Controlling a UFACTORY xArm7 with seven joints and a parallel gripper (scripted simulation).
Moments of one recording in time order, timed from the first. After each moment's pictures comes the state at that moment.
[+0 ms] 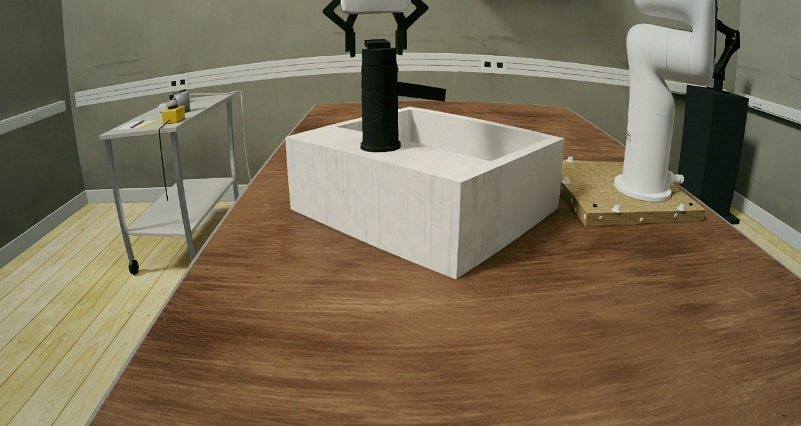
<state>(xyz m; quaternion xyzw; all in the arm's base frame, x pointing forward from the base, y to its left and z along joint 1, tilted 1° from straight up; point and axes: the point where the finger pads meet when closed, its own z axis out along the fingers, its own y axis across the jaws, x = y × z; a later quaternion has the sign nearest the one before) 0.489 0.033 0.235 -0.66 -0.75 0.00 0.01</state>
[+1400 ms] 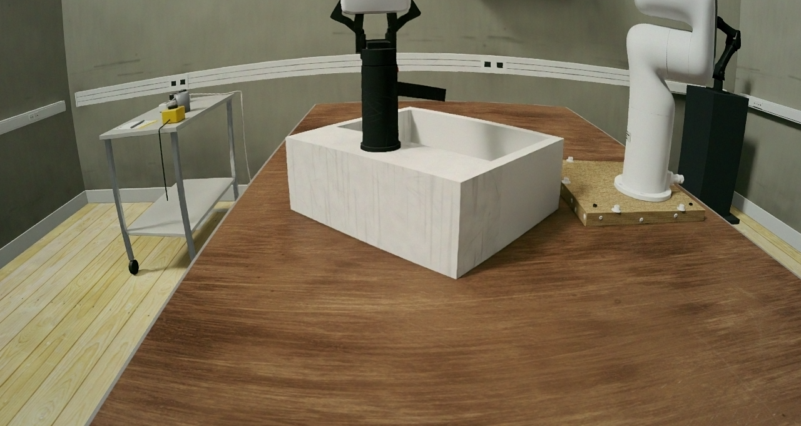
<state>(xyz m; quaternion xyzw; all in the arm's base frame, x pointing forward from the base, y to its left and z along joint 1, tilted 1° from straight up) 0.489 0.033 0.235 -0.66 -0.75 0.00 0.01</state>
